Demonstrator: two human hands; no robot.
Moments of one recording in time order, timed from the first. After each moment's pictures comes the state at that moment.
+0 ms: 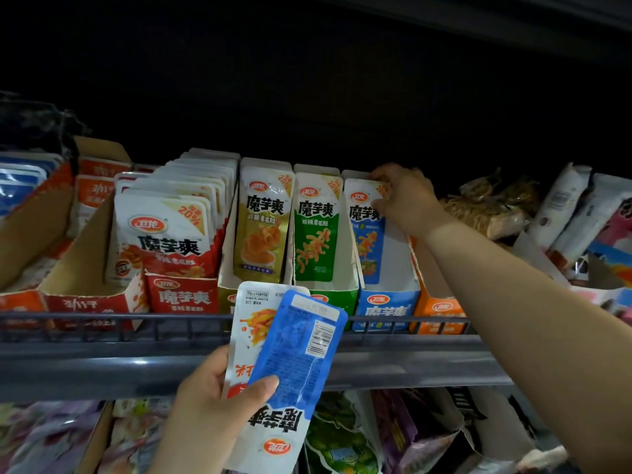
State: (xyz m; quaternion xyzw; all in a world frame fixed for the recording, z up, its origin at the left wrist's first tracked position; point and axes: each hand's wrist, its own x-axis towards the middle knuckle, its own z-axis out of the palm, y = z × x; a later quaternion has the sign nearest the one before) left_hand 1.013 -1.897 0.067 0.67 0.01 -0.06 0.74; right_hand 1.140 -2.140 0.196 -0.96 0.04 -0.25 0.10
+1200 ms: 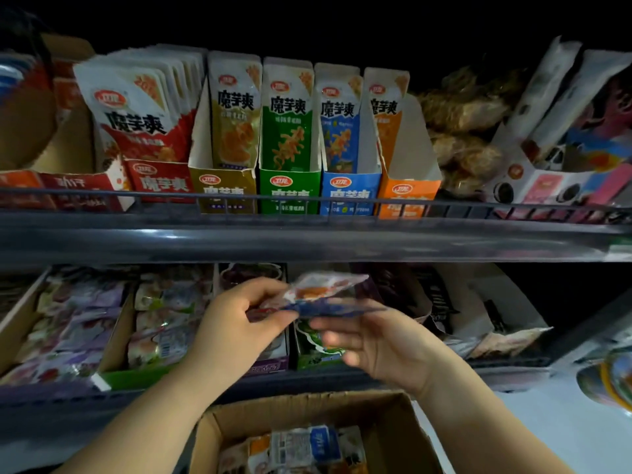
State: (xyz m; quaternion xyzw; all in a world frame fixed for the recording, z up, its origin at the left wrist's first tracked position) left_hand 0.949 -1.931 0.038 0.81 -0.19 0.06 0.55; right_hand 0.918 -2.102 0.049 -0.48 0.13 0.24 0.83
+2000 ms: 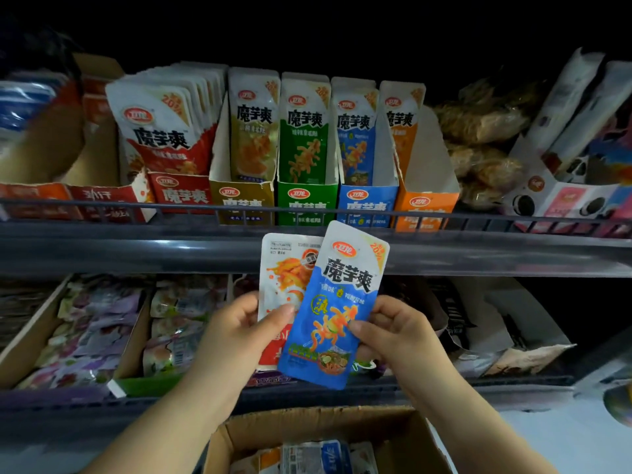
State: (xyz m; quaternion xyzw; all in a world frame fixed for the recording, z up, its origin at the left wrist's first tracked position) left_hand 0.945 -1.926 0.039 0.66 -0.02 -0.06 0.75; right_hand 0.917 -2.093 0.044 -0.65 0.07 0.01 0.76
